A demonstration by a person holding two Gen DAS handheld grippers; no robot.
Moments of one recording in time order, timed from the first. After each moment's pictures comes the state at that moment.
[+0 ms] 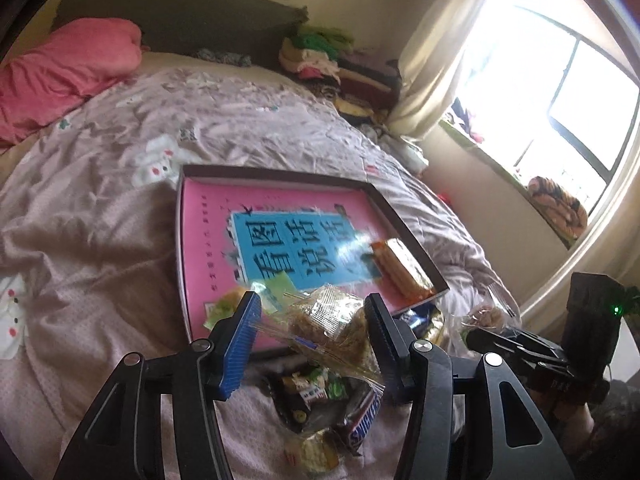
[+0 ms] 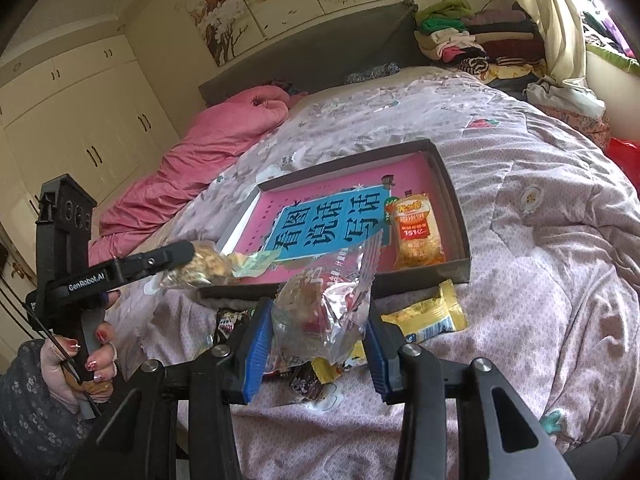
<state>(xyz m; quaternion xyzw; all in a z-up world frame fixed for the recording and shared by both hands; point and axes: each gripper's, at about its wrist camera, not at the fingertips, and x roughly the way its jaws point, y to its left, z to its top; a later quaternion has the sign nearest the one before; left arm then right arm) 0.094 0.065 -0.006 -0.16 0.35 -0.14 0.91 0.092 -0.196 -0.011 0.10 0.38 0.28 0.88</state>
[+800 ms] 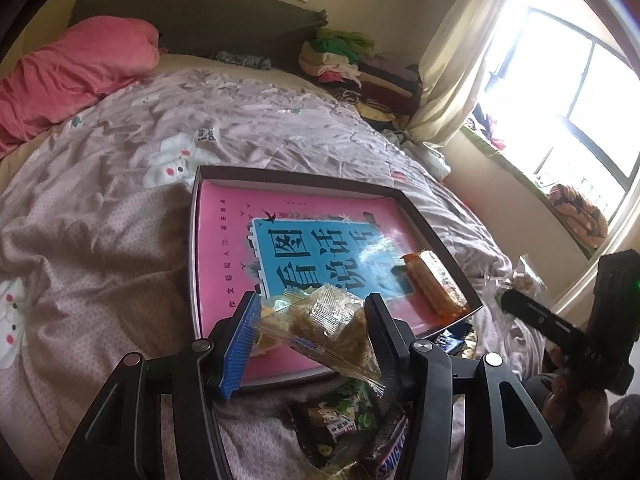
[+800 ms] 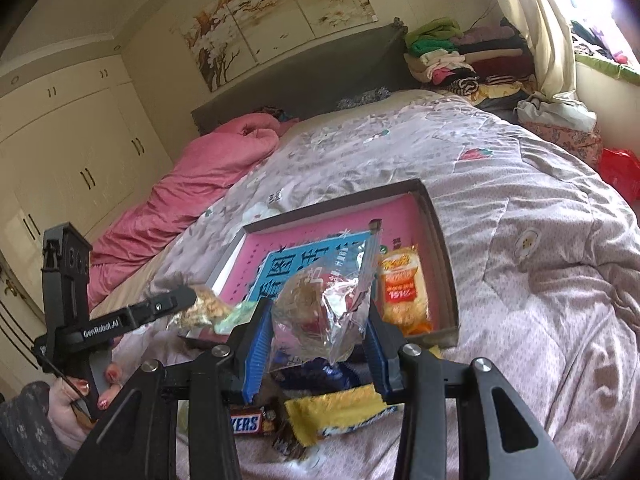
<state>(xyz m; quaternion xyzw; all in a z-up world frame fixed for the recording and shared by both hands) 0.119 0.066 -0.025 -0.16 0.36 -0.10 0.92 0.129 -0.199 0.000 0.12 0.34 0.26 0.90</state>
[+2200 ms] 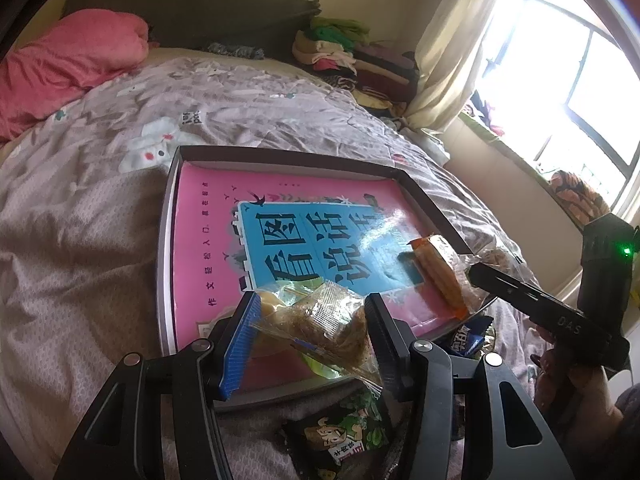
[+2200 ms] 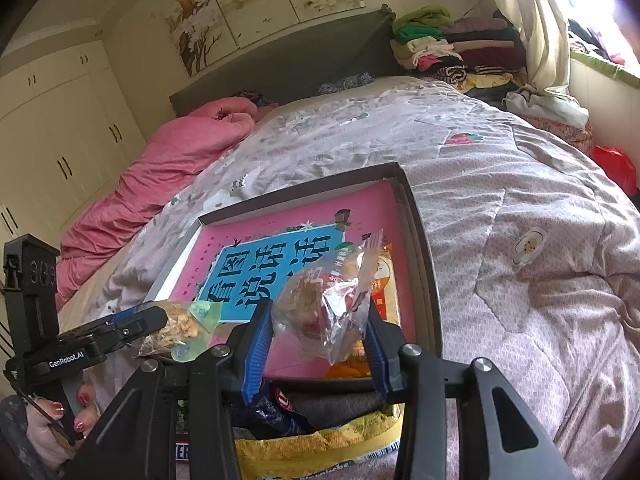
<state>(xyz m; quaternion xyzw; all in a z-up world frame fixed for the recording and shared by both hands) 0.138 0.049 -0.049 -0.14 0.37 -0.11 0.91 0.174 -0.191 -0.033 0.09 0.37 0.23 0.90</state>
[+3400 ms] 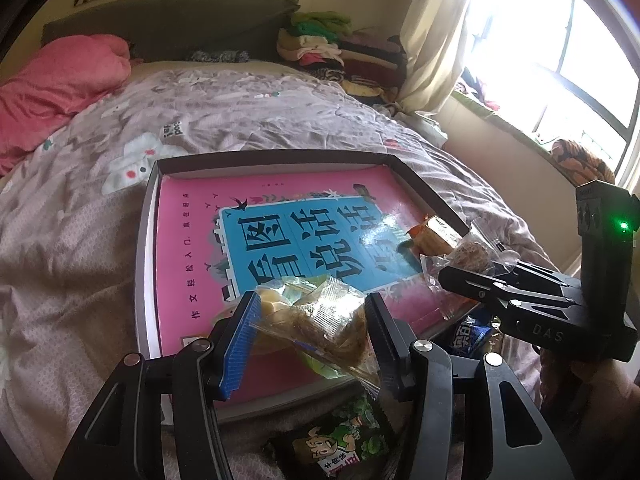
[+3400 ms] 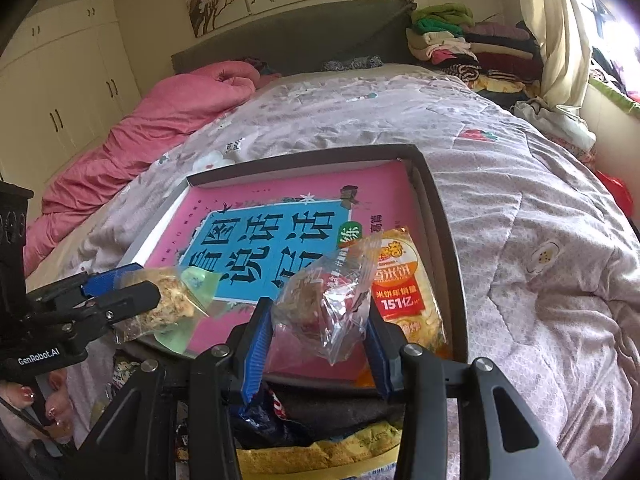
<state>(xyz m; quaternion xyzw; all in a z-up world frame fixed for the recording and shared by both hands) 0.144 0.028 -0.049 -0.09 0.37 -0.12 0.92 0.185 -0.163 -0.047 0.02 0.40 0.22 0.89</state>
